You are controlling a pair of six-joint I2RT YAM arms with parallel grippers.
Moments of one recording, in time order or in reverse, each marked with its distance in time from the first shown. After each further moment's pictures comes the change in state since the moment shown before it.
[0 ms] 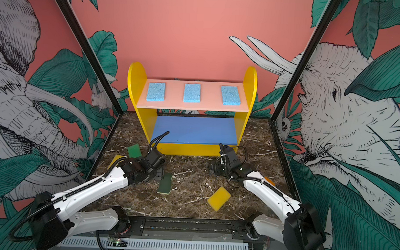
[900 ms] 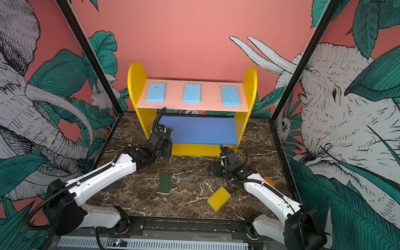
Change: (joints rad) left arm 0.107 0.171 0.170 0.372 -0.122 0.309; right arm 0.000 -0.005 -0.028 0.034 -0.014 0.000
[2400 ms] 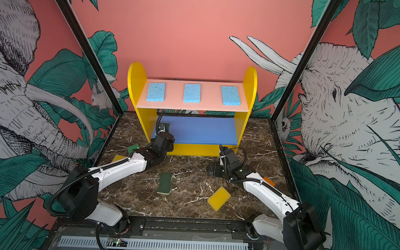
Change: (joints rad) left arm 0.034 0.156 -0.111 0.407 -0.197 -0.046; right arm 0.000 0.019 0.000 0.022 -0.046 -0.003
